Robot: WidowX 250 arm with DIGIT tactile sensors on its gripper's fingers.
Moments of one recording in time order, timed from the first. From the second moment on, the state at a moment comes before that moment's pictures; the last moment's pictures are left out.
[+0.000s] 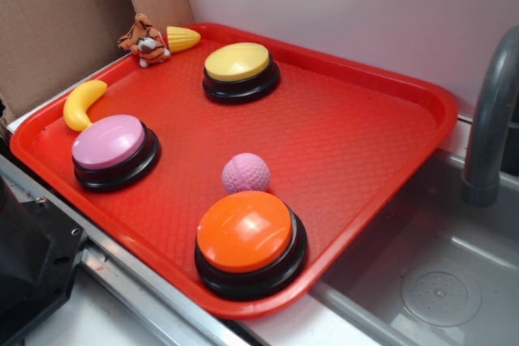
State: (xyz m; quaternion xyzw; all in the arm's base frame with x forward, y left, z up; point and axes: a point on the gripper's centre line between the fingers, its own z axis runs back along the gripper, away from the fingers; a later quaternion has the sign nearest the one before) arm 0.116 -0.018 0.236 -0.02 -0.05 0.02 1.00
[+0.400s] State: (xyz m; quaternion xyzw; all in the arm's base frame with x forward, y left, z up) arm 0.114 -0.018 0.232 -0.02 -0.04 0.02 1.00
